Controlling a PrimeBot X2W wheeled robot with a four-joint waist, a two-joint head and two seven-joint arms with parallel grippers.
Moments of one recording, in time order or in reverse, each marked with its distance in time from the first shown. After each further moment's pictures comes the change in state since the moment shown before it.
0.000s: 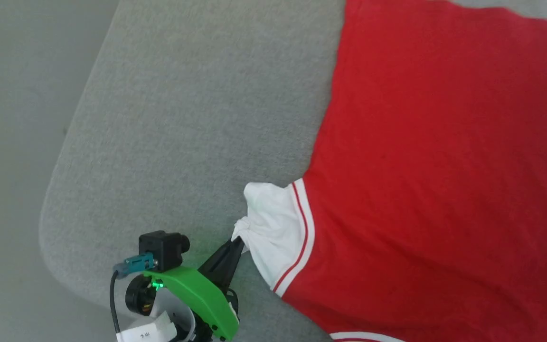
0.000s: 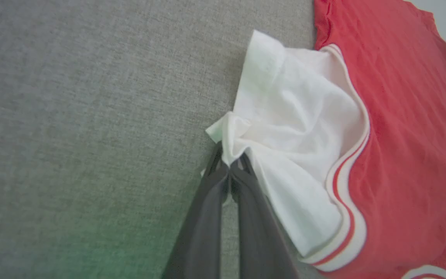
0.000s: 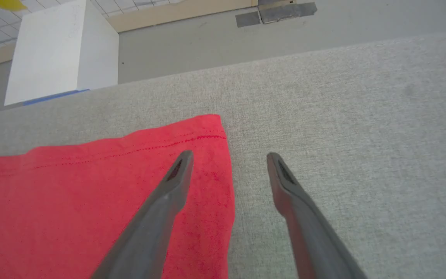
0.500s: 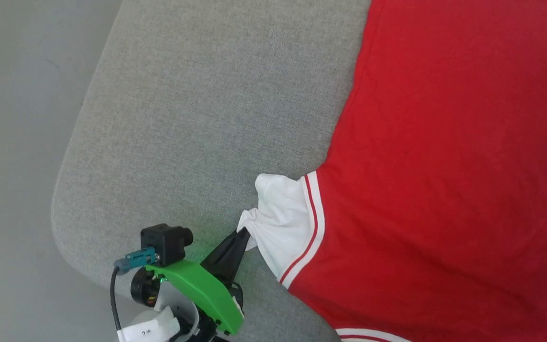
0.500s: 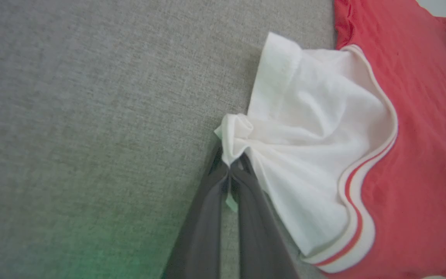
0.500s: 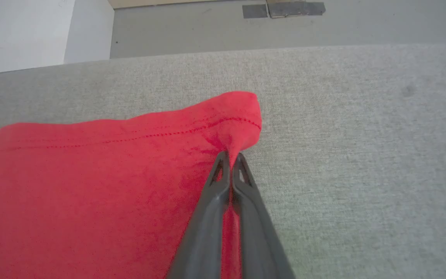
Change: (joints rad) left arm -0.024 -0.016 -0.002 0.010 0.000 -0.010 -0.019; right arm 0.058 0.030 0.051 -0.206 -0.050 0.000 0.107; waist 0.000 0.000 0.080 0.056
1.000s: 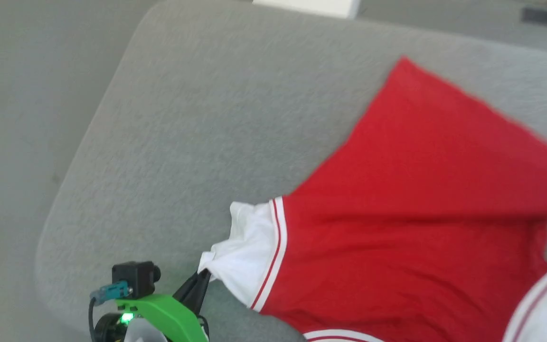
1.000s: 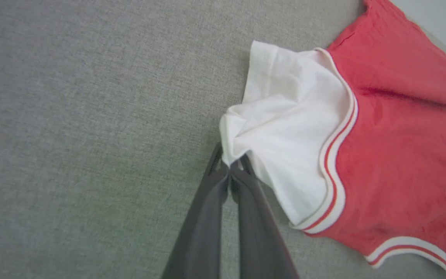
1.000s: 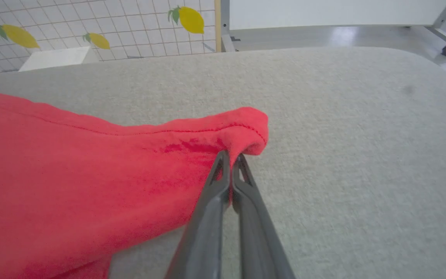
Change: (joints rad) left arm 0.128 0.086 0.031 -0.012 -0.022 0.077 0.021; right arm 0.665 0.080 0.020 -0.163 0.253 0.000 -0.620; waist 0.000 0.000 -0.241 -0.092
